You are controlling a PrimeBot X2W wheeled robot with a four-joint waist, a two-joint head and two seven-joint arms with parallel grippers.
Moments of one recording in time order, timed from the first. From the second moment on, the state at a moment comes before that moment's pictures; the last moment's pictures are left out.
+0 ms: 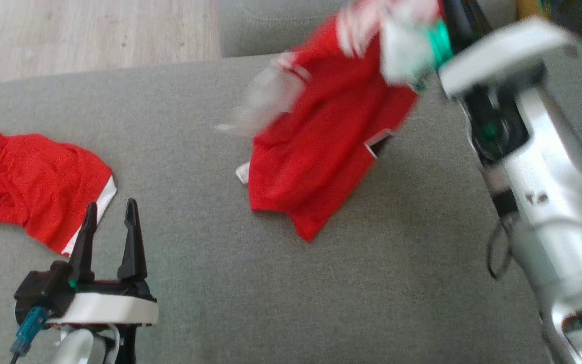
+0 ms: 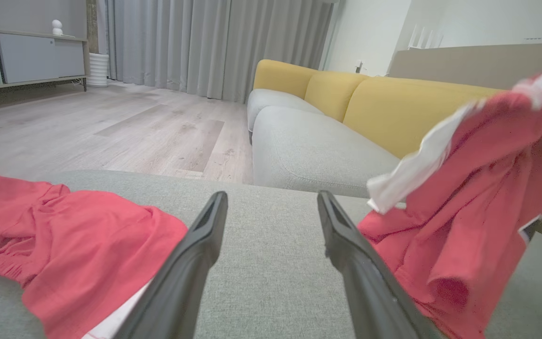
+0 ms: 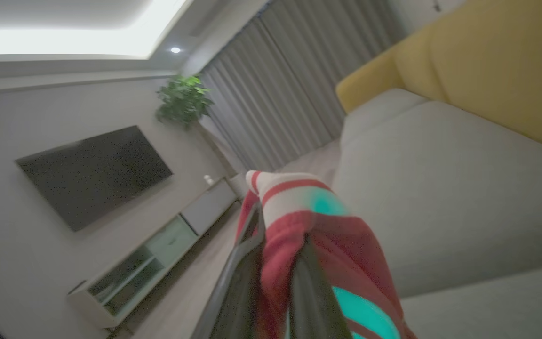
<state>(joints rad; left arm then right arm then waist) -0.09 0.24 -0.22 0.19 -0.50 -0.01 -0.25 -0.90 -0.12 0.39 0.54 0.96 0.12 -0.03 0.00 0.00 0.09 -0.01</state>
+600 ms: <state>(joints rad) -0.10 0.22 -0.19 0.20 -0.48 -0.04 -0.25 -0.76 -0.20 0.10 1.00 0.53 0.12 -0.12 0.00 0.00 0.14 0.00</state>
